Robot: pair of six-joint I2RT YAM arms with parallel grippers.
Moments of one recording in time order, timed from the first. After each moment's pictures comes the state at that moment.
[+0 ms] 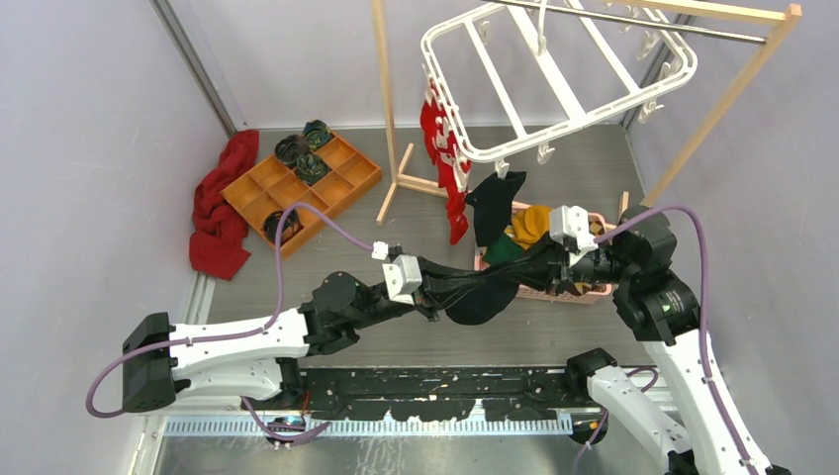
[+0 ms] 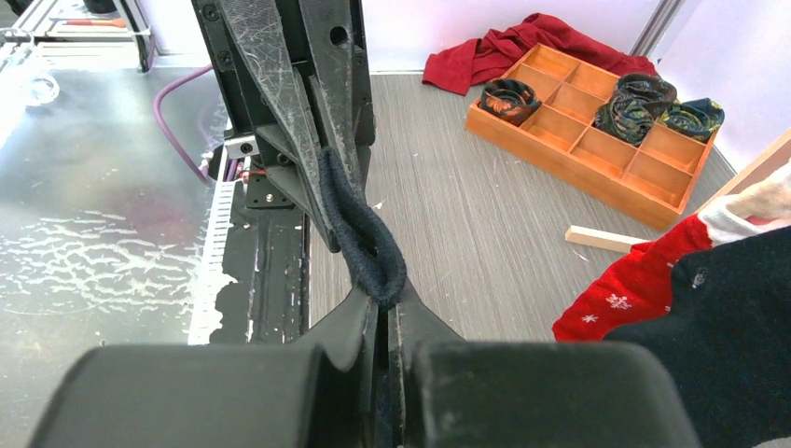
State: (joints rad) left arm -1.25 1.06 0.68 0.75 0.10 -0.01; right arm 0.32 0.70 1.00 -0.47 -1.13 -0.23
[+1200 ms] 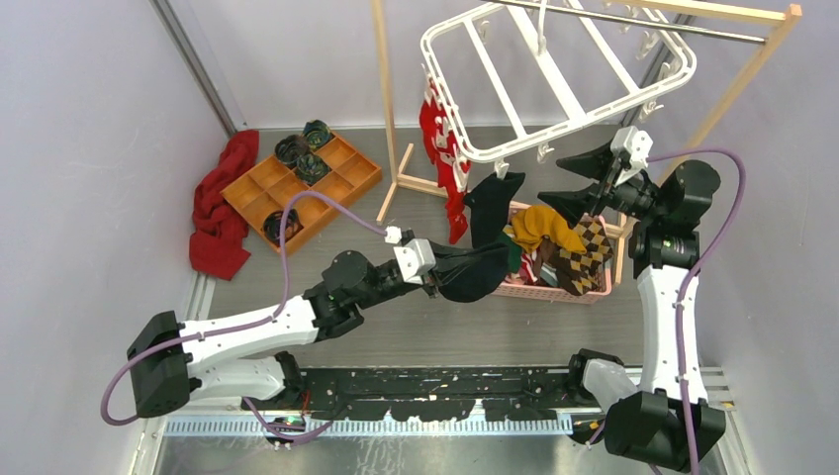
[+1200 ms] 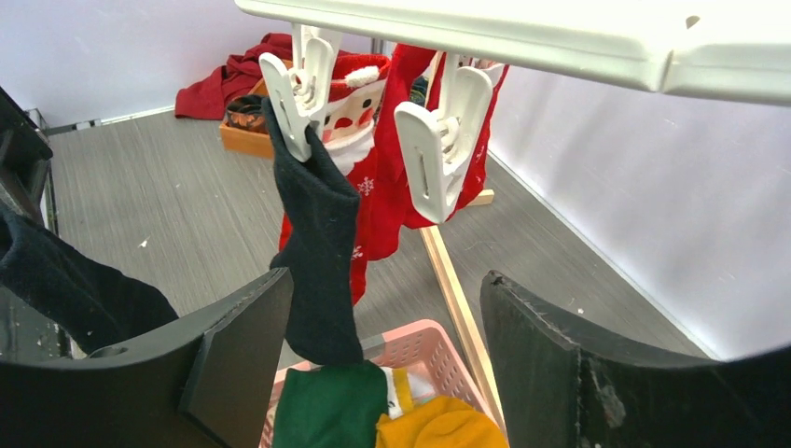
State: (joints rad) left arm -1.11 1.11 0.71 0.68 0.17 0.10; right arm -0.26 0.96 0.99 0.09 -1.28 -0.03
